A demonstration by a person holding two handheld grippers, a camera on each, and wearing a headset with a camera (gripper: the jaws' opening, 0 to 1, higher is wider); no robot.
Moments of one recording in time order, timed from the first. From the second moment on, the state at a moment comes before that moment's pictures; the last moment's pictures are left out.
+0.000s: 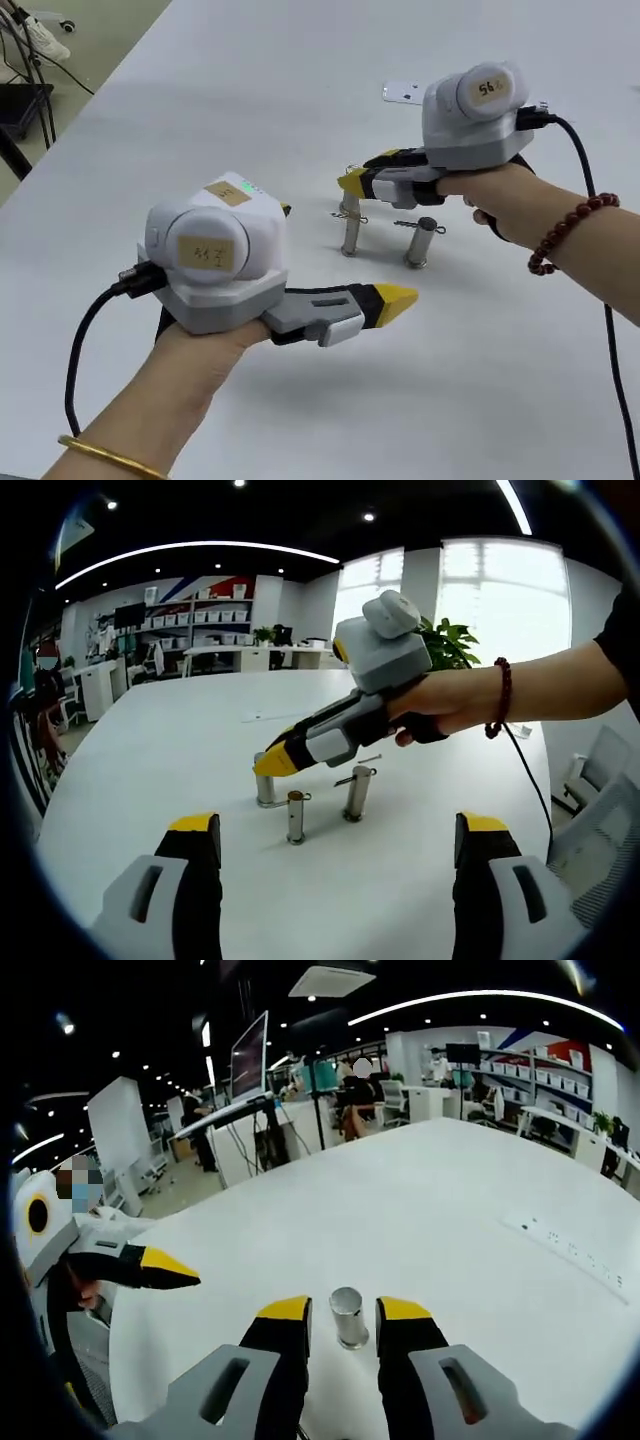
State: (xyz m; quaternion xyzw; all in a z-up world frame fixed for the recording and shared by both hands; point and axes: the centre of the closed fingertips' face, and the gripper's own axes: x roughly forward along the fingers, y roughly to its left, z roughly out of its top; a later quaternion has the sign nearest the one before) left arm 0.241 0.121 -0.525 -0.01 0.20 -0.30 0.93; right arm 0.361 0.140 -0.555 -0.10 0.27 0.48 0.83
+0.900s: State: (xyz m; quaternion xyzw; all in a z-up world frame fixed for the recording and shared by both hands) left arm 0.242 0.119 -0.522 0.00 0.19 -0.30 0.93; right arm 0.362 0.141 -0.564 -0.17 0.26 0.49 0.82
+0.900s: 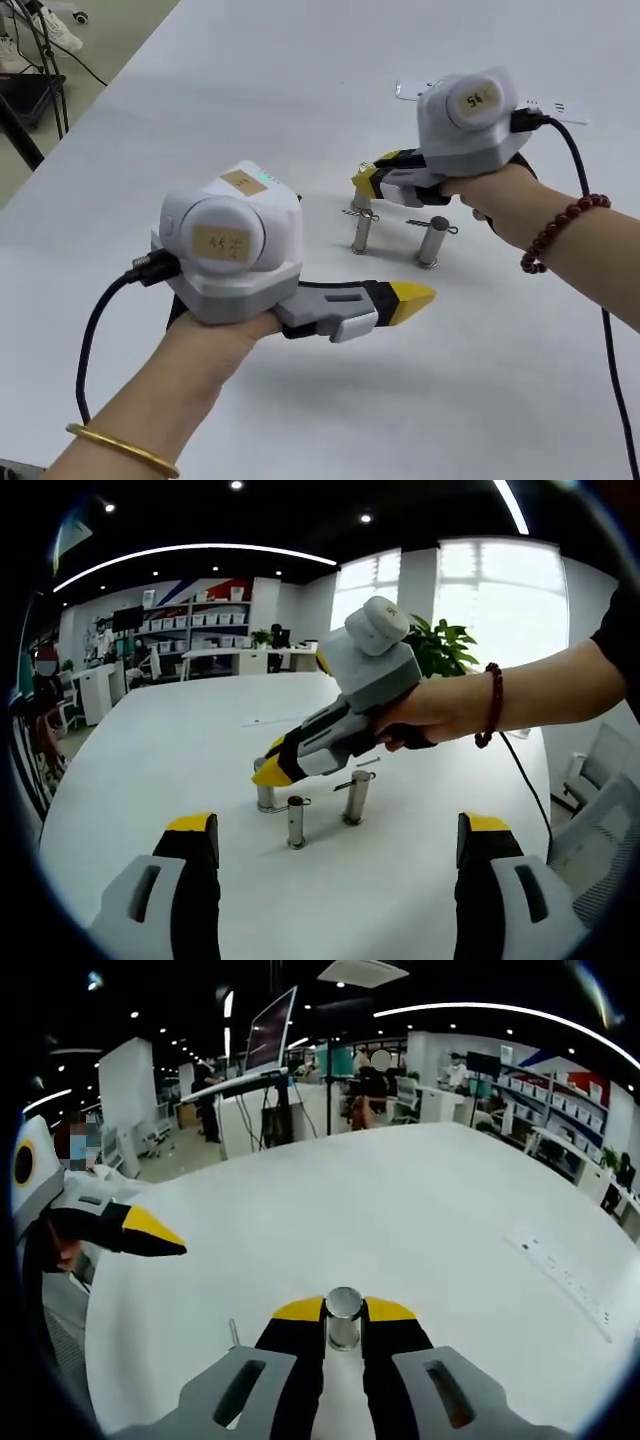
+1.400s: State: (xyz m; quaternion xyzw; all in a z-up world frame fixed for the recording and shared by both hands) left arm 0.241 0.116 -0.518 0.00 0.18 -0.31 0.93; right arm 0.374 0.101 -0.564 -0.18 0.28 0.45 0.83
